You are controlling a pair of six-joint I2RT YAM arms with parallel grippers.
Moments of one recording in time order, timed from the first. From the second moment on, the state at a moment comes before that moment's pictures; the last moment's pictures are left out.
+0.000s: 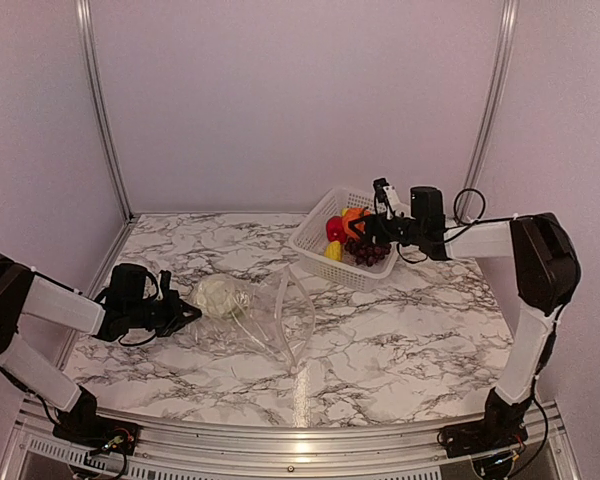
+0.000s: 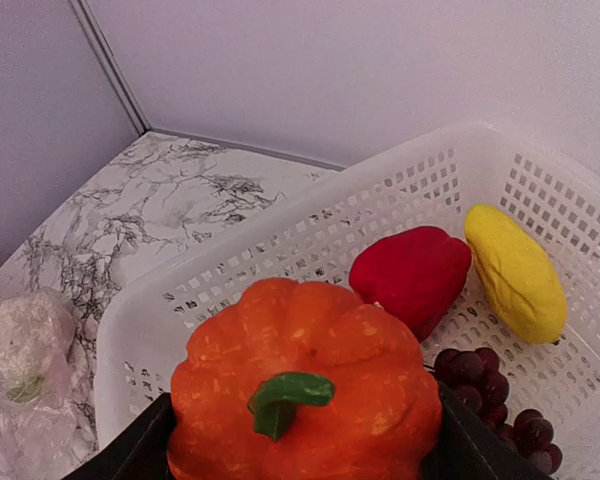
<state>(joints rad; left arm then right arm) -0.33 1.48 0.40 0.42 0.47 -0.87 0.31 1.87 1.18 0.34 -0.47 0.11</state>
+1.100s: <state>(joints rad) -0.33 1.46 0.41 0.37 0.45 -0.85 0.25 2.11 1.50 0.13 -0.24 0.05</state>
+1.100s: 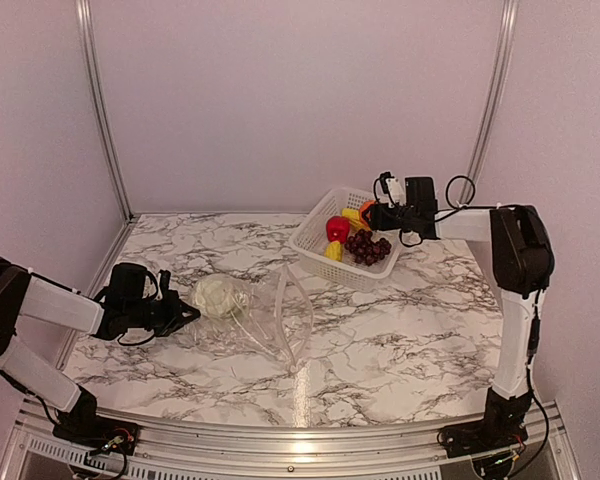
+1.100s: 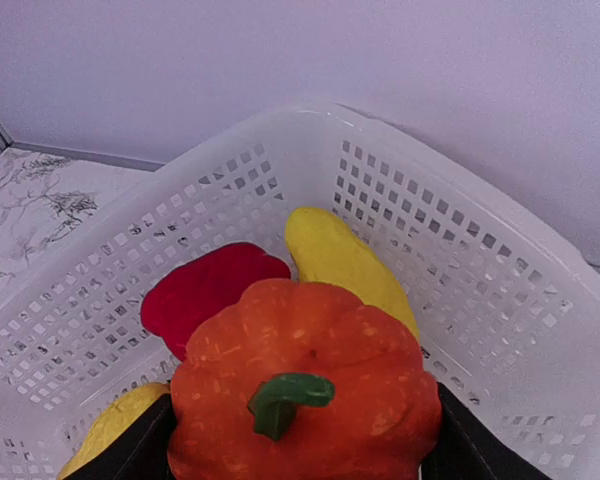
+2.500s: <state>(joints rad) -0.33 1.24 0.48 0.16 0.35 -0.74 0.57 1.65 0.88 0.28 -0.53 0.14</state>
